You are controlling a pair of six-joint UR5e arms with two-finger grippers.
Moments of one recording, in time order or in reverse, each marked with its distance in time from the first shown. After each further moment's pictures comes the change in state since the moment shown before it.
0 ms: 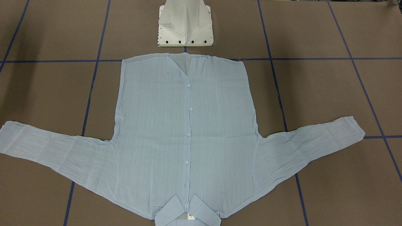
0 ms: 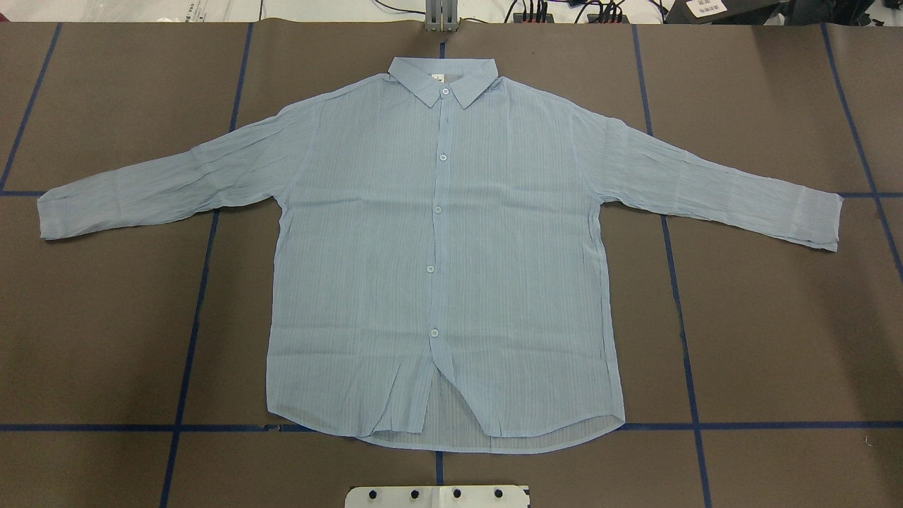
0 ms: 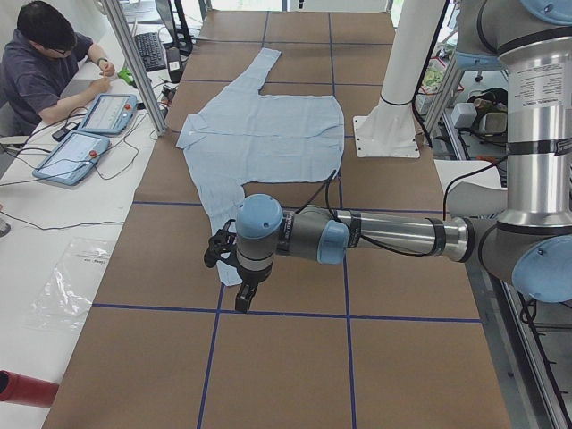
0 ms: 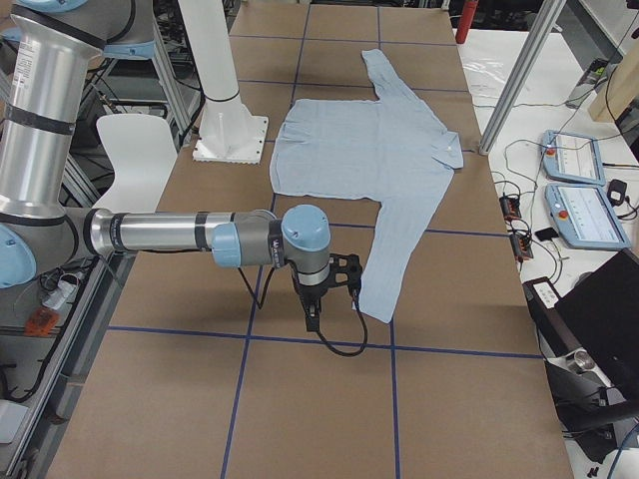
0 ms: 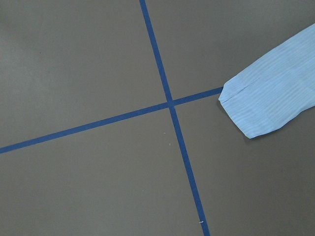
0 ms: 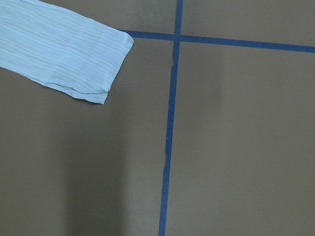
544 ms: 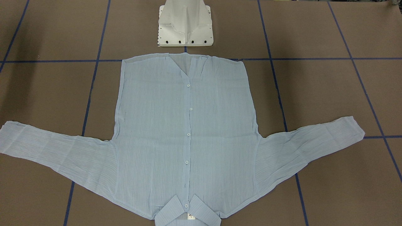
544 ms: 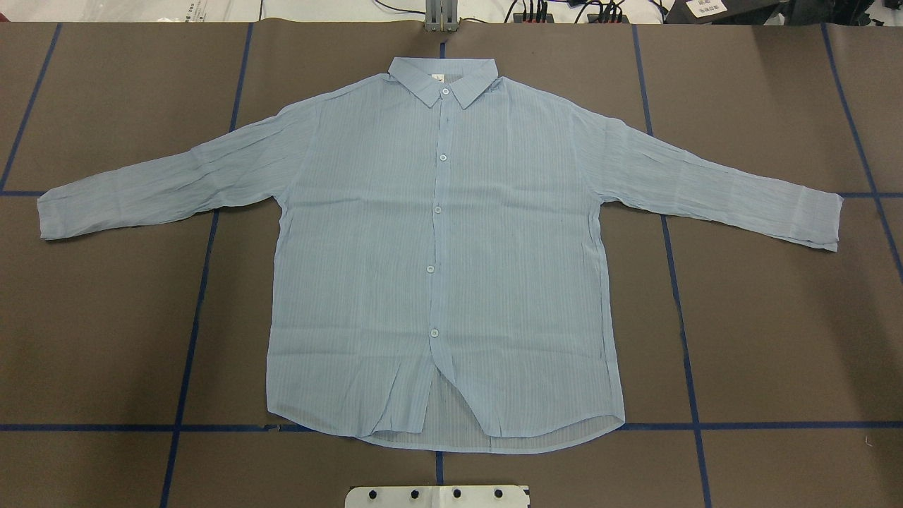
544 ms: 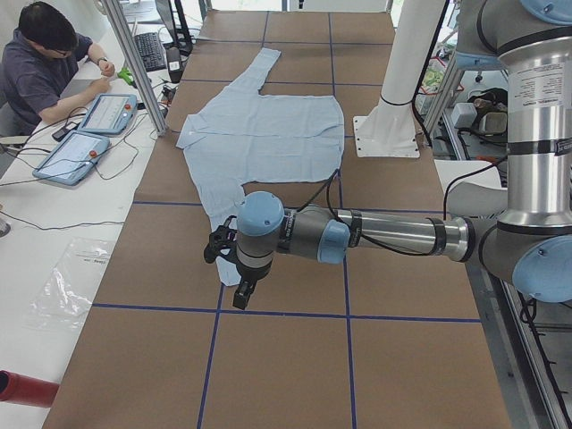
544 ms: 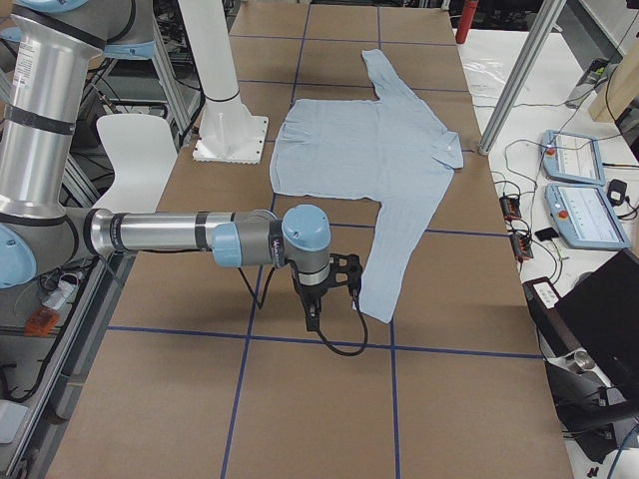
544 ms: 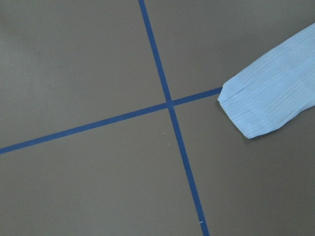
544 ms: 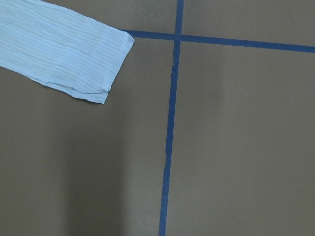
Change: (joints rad) left arm 0.000 0.004 -0.009 -0.051 -0.007 0.002; right arm -0.003 0.001 -0.001 0.005 -0.001 0.000
